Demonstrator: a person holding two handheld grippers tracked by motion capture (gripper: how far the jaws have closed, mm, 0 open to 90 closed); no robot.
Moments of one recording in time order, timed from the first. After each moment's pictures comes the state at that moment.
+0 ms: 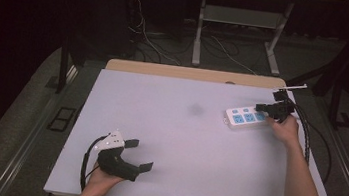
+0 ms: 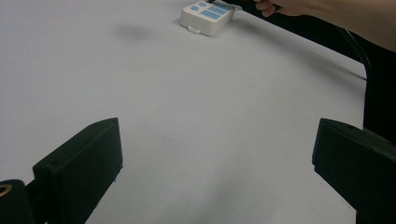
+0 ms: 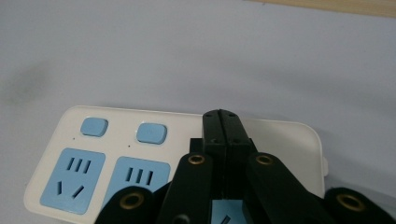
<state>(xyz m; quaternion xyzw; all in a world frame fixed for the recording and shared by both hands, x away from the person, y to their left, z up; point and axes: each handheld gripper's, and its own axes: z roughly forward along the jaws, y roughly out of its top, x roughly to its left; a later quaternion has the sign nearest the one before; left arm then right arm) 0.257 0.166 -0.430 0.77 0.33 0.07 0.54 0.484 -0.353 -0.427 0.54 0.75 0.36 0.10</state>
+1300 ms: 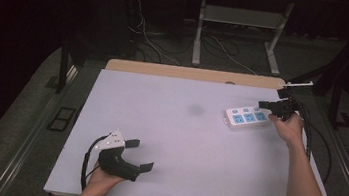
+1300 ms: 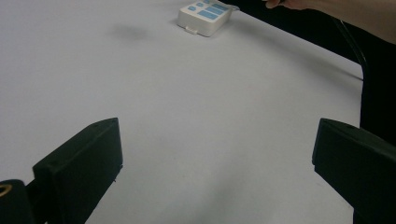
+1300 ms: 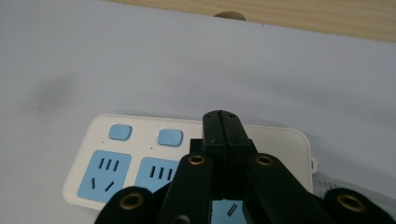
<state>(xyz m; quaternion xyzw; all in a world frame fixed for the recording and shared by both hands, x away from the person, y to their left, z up) 0.257 0.164 -0.430 0.77 0.32 0.07 0.54 0.474 -0.354 -0.404 0.54 0.75 0.37 0.11</state>
